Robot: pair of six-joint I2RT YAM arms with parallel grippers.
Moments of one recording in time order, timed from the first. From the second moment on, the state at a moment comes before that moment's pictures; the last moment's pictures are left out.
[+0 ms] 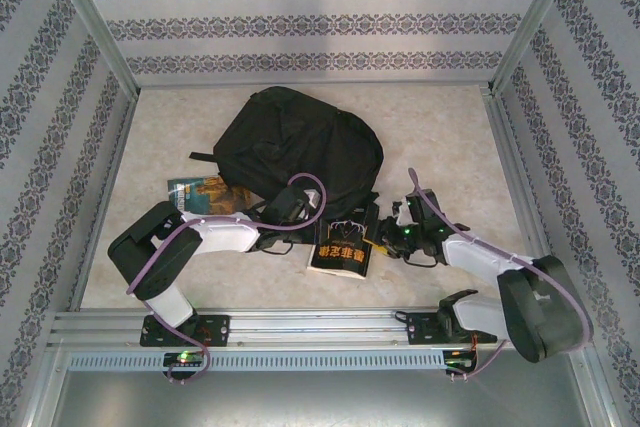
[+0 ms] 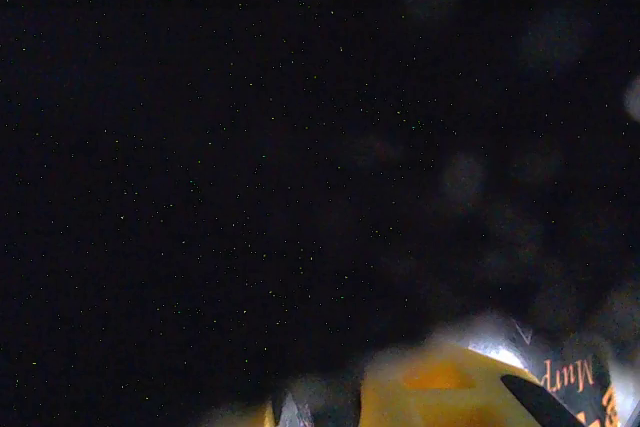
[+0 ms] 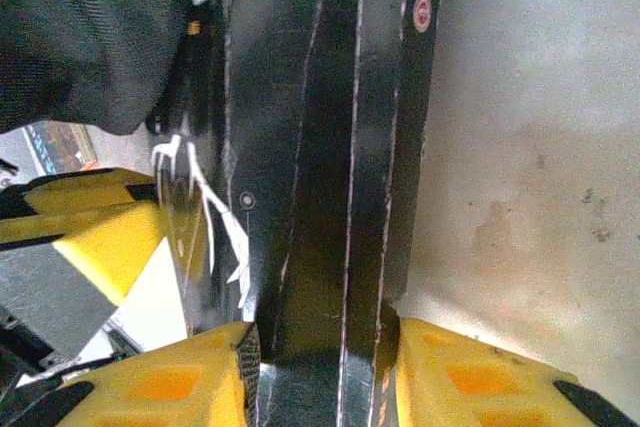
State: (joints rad) left arm -0.77 1.67 0.72 0.11 0.24 -0.73; right arm 0.34 1.23 0.36 -0.09 -0.64 0.91
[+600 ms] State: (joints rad) left arm -0.77 1.57 0.70 0.03 0.24 -0.68; right arm 0.34 1.30 0.33 0.00 -0.67 0.92
